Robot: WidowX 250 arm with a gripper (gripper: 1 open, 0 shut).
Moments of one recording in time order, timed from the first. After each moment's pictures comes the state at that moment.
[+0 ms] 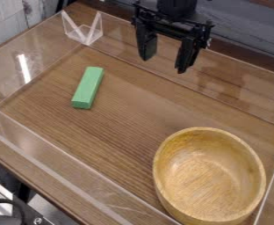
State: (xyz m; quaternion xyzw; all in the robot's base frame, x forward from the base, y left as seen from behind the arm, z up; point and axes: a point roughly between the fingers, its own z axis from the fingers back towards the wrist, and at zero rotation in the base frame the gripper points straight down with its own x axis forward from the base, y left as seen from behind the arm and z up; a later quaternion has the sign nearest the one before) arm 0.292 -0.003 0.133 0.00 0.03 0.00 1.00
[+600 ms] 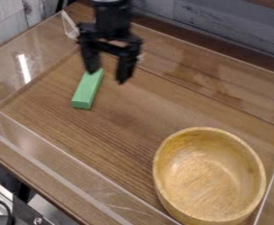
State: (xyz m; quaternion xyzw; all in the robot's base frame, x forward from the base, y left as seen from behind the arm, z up) arm 0.259 0.106 0.091 -0.01 0.04 0.07 1.00
